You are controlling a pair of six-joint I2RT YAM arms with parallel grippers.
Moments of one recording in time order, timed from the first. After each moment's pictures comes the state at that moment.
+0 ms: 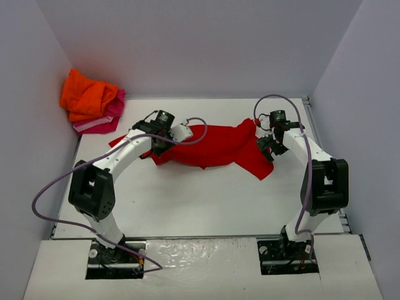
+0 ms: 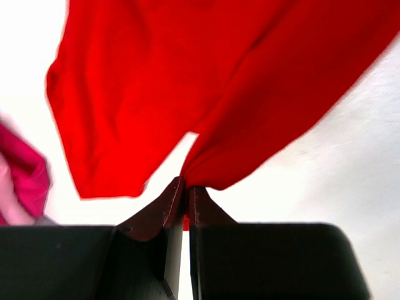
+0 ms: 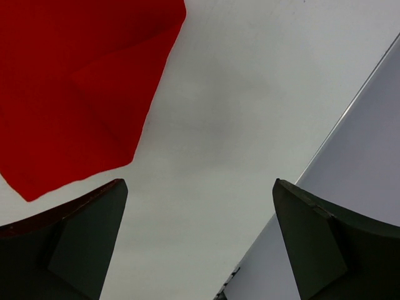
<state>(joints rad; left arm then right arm) -0.46 1.72 1.42 -0.80 -0.08 0.61 0.08 1.68 1.21 -0.67 0.24 -0.48</state>
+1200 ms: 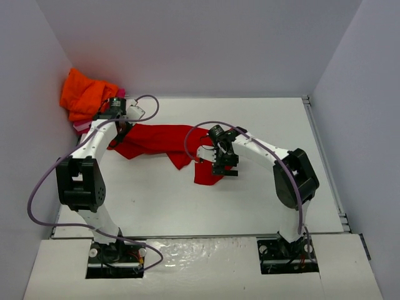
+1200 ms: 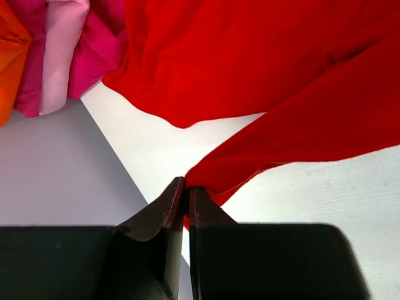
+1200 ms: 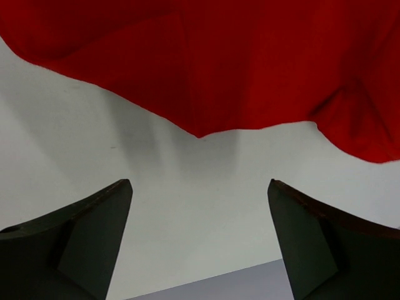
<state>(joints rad) -0.04 1.76 1.47 -0.72 -0.20 0.63 0.62 1.85 1.36 -0.86 0.12 -0.91</state>
